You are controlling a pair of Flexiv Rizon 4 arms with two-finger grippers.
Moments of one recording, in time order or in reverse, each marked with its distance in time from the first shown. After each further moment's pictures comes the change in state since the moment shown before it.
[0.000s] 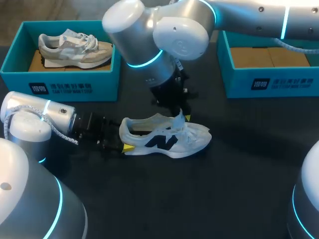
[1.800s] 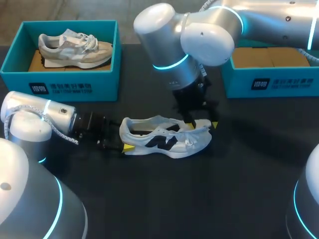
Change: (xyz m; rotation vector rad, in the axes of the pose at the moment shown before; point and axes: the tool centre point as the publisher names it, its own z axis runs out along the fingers) left arm 0.000 0.000 0.000 -0.001 0.000 0.000; right arm -0.044 -0.002 0.039 0.083 -0.003 0.081
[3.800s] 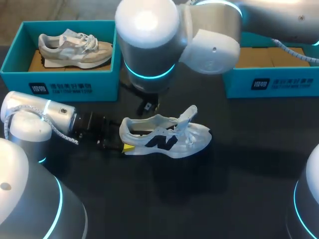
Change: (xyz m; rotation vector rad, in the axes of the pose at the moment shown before) left arm 0.000 0.000 0.000 0.000 0.000 0.000; right arm 0.078 -0.051 -0.149 -0.608 0.228 -1.204
